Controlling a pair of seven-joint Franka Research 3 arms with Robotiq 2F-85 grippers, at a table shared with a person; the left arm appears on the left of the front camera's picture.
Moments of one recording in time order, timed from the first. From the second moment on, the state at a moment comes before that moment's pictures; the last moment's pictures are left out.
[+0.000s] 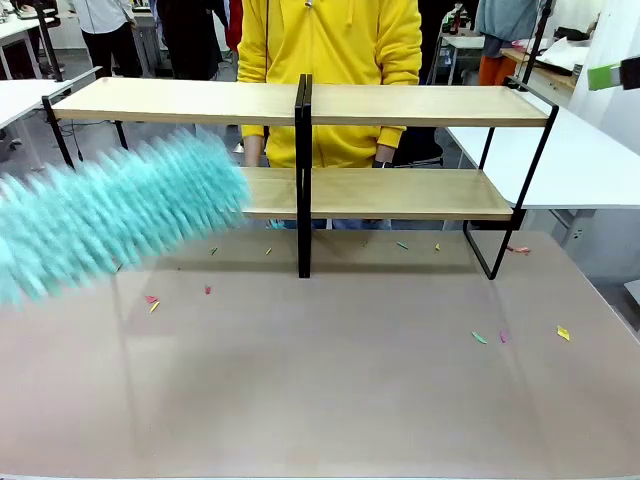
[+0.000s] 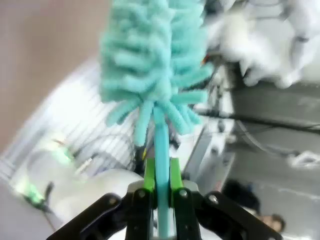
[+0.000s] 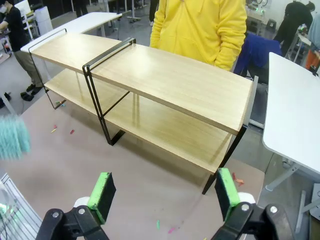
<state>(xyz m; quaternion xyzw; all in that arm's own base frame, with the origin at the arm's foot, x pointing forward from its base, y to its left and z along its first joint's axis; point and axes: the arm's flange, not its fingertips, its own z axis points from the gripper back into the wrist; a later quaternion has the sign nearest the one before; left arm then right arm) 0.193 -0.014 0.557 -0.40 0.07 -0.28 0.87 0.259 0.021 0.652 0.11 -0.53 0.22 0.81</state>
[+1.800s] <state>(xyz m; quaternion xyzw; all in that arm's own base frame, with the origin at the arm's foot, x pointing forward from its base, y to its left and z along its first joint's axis) 0.310 -0.205 0.434 -0.24 0.00 0.03 0.97 0.259 0.021 0.652 0.11 -0.53 0.22 0.81</state>
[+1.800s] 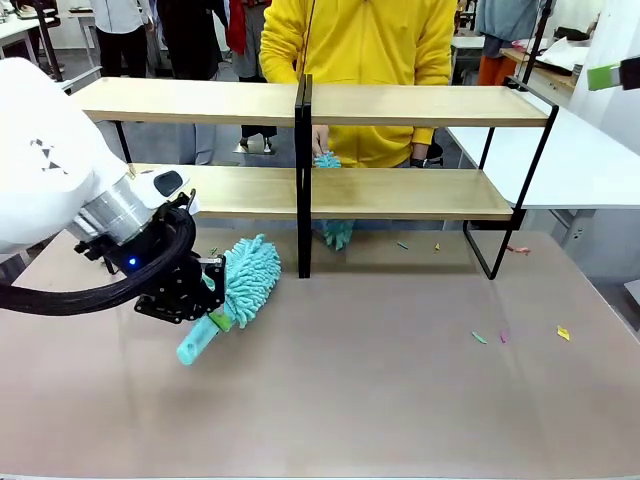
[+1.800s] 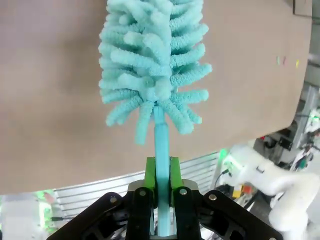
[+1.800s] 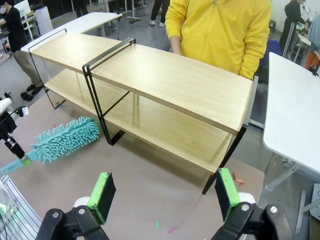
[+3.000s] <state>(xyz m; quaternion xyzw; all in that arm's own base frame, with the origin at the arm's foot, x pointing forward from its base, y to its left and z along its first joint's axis) 0.186 0.058 0.543 -0.16 -0.09 -0.33 0.93 0.259 0.020 0.652 0.11 -0.53 0.22 0.81</state>
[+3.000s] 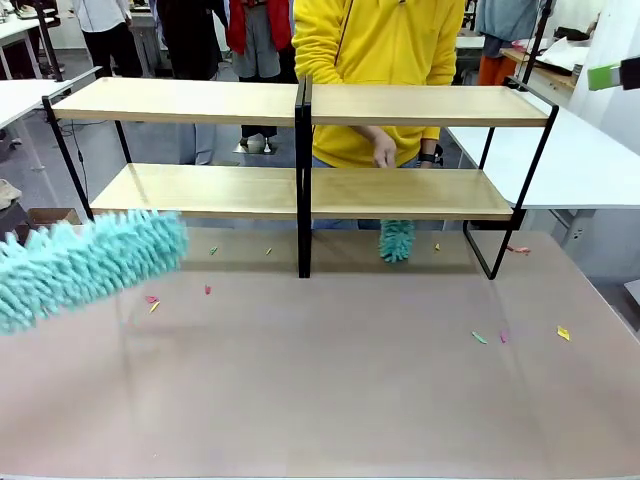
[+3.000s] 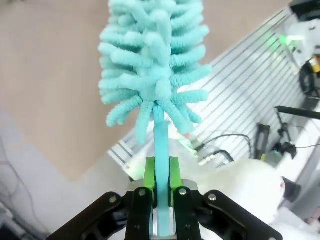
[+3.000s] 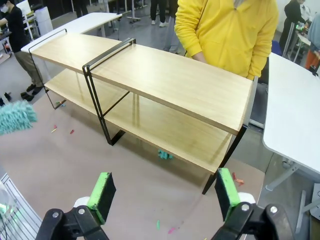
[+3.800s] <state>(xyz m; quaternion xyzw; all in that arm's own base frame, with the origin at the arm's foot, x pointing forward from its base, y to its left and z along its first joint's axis) 0.229 -0.015 0.513 -0.19 -0.02 -0.31 0.93 0.259 0.021 0.652 0.11 -0.53 0.22 0.81</state>
